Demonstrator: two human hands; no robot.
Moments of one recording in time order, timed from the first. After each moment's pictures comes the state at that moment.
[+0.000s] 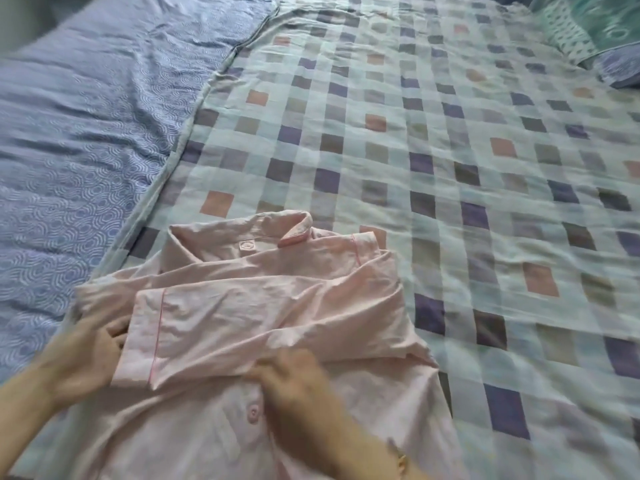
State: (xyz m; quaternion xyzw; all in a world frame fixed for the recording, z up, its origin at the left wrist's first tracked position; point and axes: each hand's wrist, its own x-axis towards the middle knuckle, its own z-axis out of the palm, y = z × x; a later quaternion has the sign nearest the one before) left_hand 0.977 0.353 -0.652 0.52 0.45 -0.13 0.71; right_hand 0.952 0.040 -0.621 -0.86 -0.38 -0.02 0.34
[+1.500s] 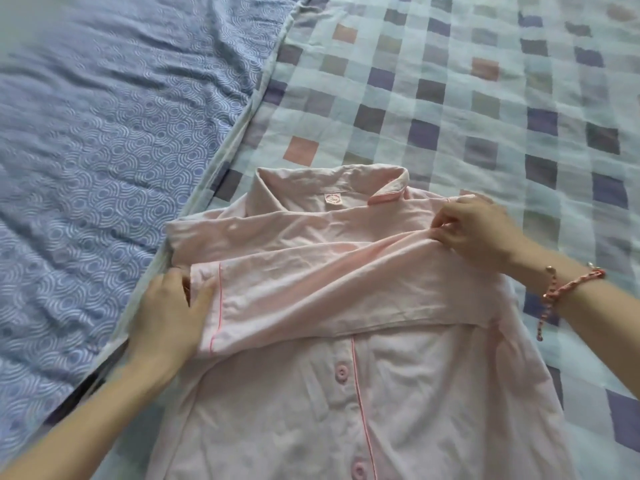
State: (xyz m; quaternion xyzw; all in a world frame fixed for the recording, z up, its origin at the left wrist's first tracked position) left_hand 0.931 0.322 -0.630 0.94 0.29 0.04 0.18; right_hand 1.124 -0.015 -0.612 -0.96 -0.22 0.08 0.15
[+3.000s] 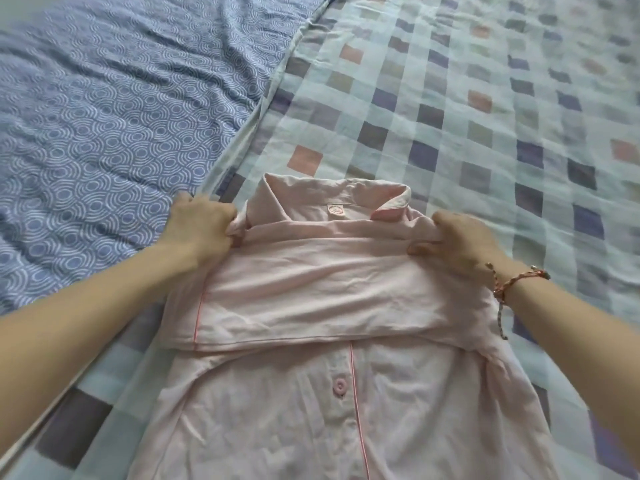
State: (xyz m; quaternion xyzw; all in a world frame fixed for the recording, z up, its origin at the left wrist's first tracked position) left_hand 1.036 0.342 -0.613 1.00 0.08 -0.04 0.00; right_hand 1.136 0.009 -0.616 -0.98 -0.17 0.10 0.05
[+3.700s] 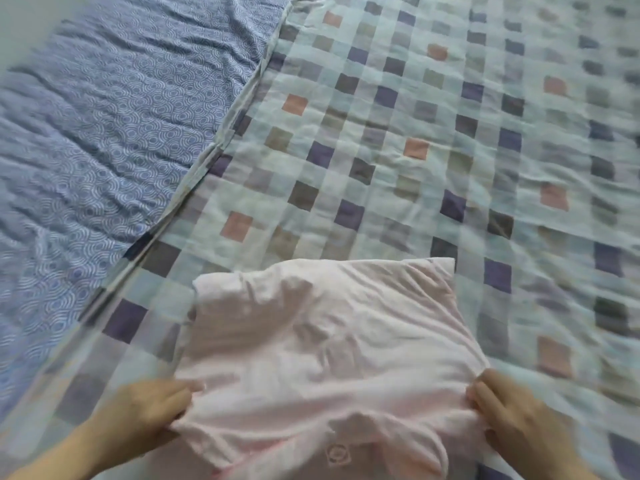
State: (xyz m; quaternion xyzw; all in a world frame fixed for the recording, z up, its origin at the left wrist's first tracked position) left_hand 0.640 0.298 -0.596 0.94 -0.28 0.01 0.17; right_hand 0.754 -0.174 -0.577 -0.94 -0.33 0.04 0.07
